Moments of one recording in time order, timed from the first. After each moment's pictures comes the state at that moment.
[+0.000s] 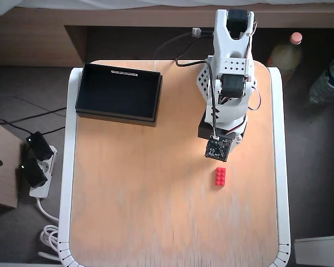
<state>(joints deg) 0.6 183.8 173.0 75.8 166.6</state>
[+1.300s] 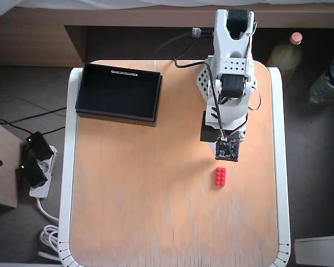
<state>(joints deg) 0.6 183.8 173.0 75.8 178.9</state>
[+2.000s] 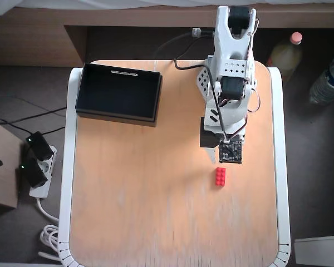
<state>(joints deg) 4.9 174.5 169.6 63.7 182.2</state>
